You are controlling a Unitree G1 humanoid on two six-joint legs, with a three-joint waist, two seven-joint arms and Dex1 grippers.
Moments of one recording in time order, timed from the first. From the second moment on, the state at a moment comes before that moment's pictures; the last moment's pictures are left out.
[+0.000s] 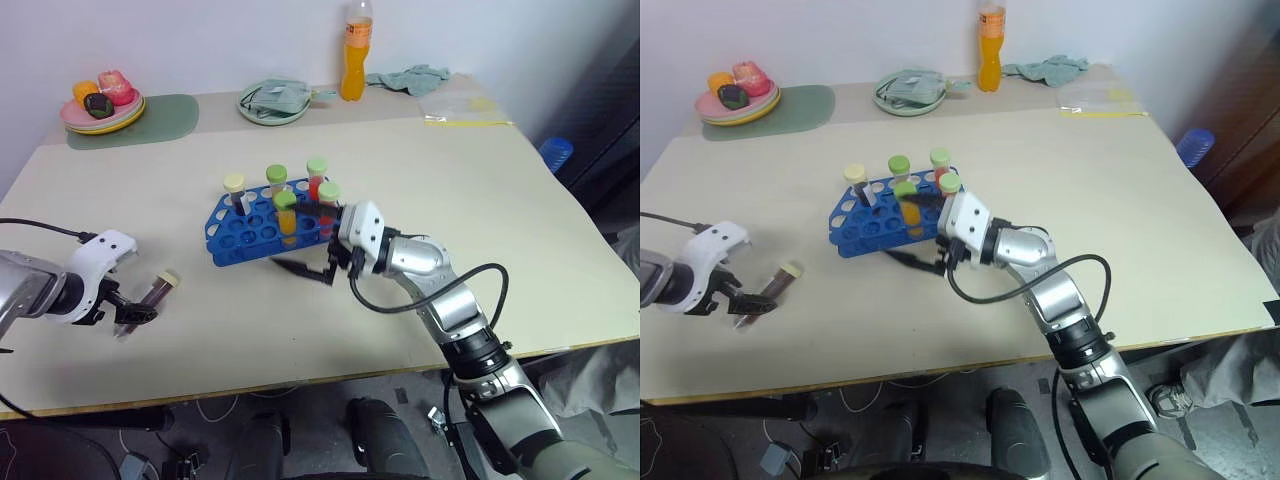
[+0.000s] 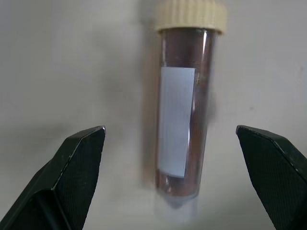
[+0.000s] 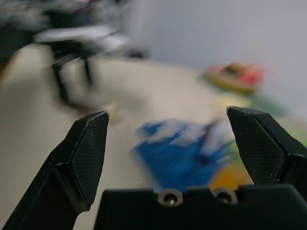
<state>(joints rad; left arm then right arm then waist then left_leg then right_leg) -0.41 1.31 -0.20 -0.10 -0.52 1.23 -0.81 -0.54 -0.29 0.32 -0.04 0.19 0.09 0.91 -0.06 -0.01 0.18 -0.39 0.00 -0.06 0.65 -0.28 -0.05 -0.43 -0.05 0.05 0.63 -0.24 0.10</state>
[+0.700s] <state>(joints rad) -0.32 1.07 0.35 -0.04 -0.48 0.96 -0.88 -0.47 -0.33 0.33 -0.16 0.22 0.24 0.93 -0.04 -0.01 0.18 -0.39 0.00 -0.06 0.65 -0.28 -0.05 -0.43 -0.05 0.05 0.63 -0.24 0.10</state>
